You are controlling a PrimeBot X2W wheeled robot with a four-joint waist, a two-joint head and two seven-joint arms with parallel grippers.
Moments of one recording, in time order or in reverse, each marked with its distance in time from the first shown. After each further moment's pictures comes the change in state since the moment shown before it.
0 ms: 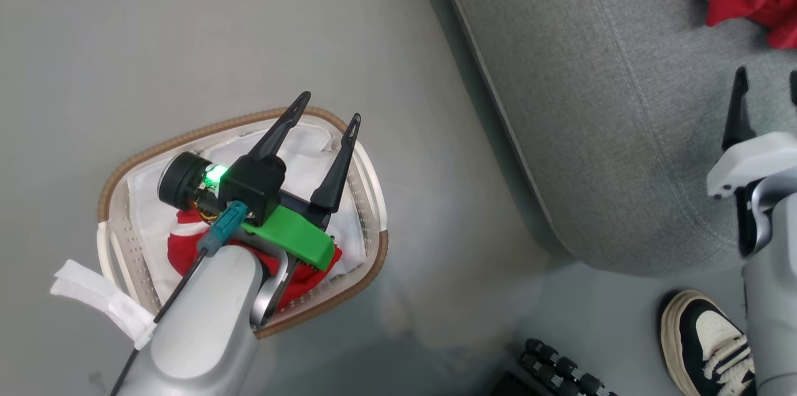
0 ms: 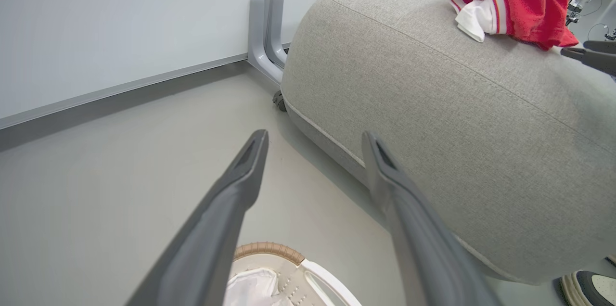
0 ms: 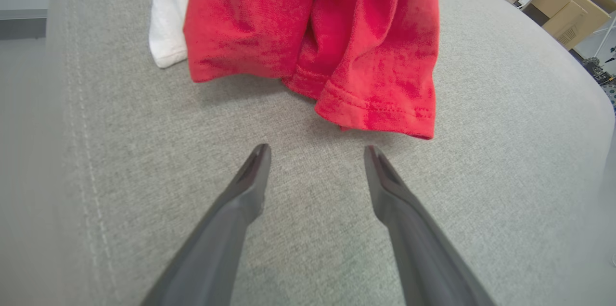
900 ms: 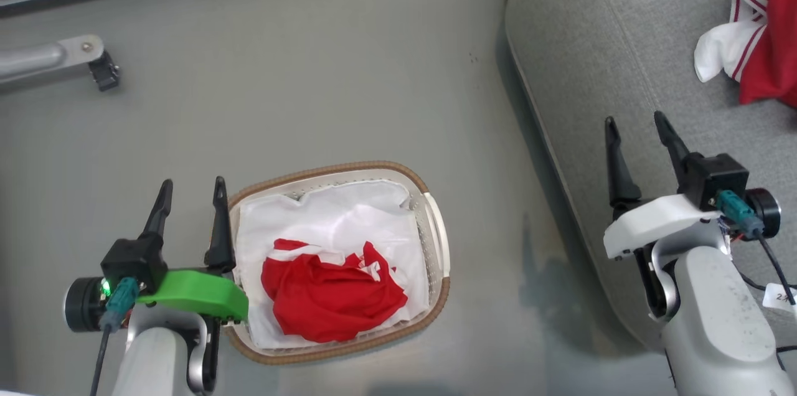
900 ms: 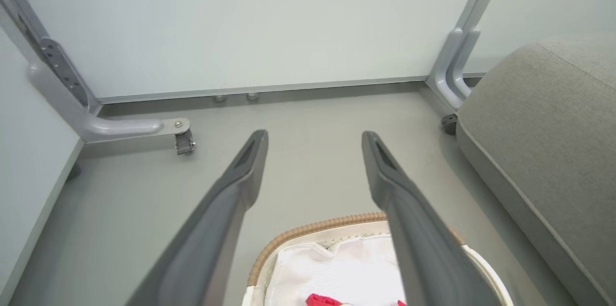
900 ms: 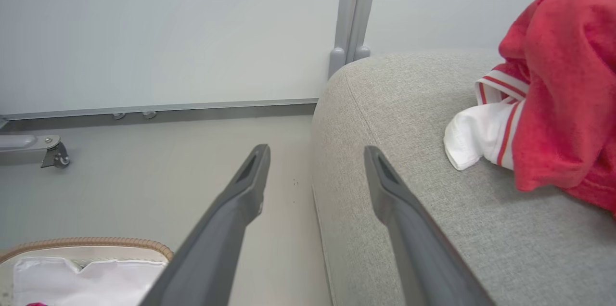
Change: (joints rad) left arm 0.267 -0.113 0.480 0.017 0.106 0.027 0.000; right arm 0.221 0.099 0.311 -0.261 0.147 0.000 0.000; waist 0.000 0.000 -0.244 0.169
